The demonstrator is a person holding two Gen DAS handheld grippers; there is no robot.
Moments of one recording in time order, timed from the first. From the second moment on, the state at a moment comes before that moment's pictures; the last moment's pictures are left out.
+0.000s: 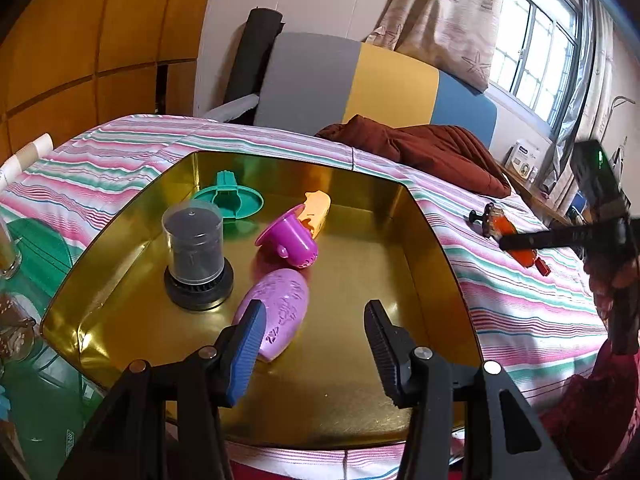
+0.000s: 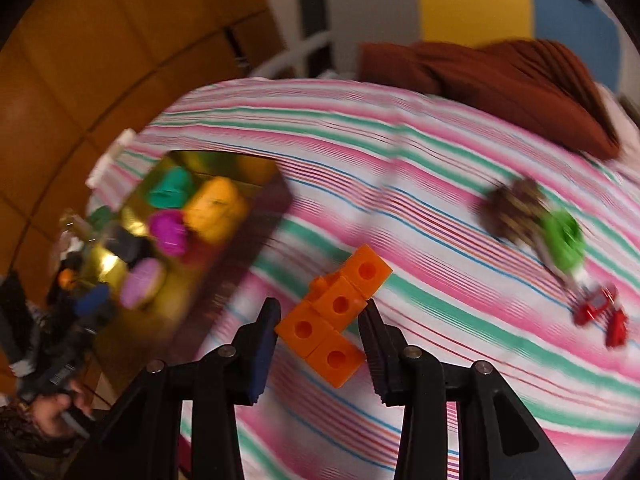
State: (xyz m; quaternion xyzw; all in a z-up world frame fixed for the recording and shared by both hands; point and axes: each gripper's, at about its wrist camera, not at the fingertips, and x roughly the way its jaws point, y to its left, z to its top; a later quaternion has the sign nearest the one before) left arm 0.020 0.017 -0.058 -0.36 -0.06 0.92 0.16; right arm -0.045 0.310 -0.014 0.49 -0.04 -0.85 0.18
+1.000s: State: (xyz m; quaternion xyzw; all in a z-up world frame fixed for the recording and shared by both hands) left arm 0.028 0.006 -0.054 -0.35 -0.06 0.92 0.16; right arm -0.129 0.130 -0.061 0.53 0.15 -0.82 0.16
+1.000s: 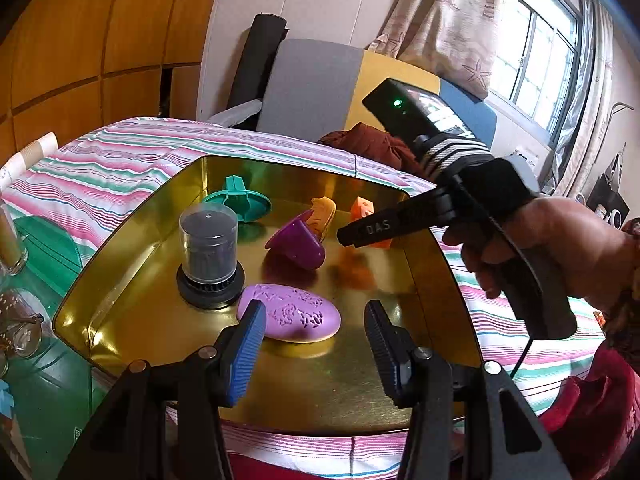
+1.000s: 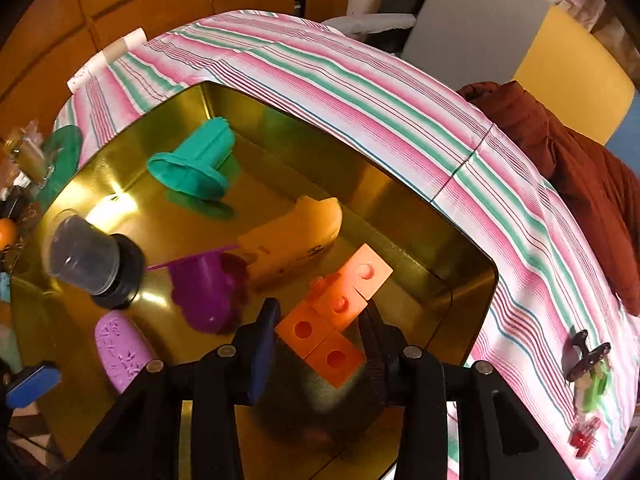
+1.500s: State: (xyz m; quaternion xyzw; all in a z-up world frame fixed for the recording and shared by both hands) left arm 0.030 0.007 -0.055 -0.35 -0.06 0.92 0.16; right arm -0.106 0.138 -0.034 0.47 0.15 -0.86 0.15
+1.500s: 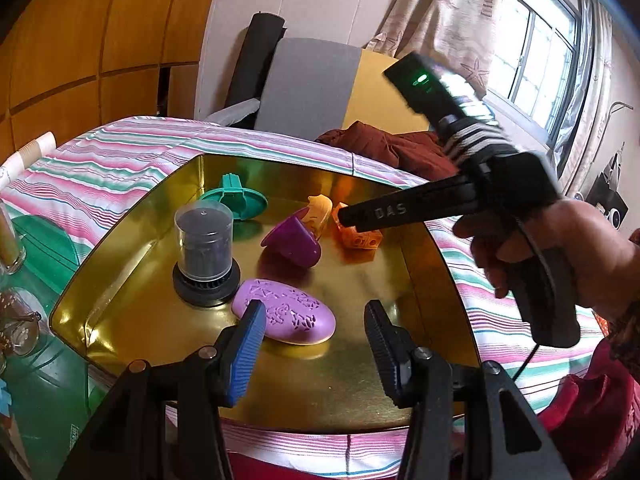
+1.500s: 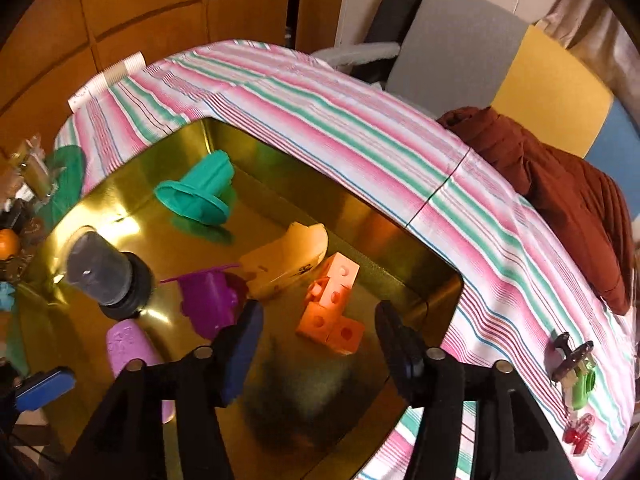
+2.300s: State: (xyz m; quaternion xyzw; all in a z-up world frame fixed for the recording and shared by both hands) left arm 0.045 0.039 -0.050 -0.35 -0.02 0.92 0.20; right arm -0.049 0.286 -0.018 0.50 0.01 -0.86 0.07
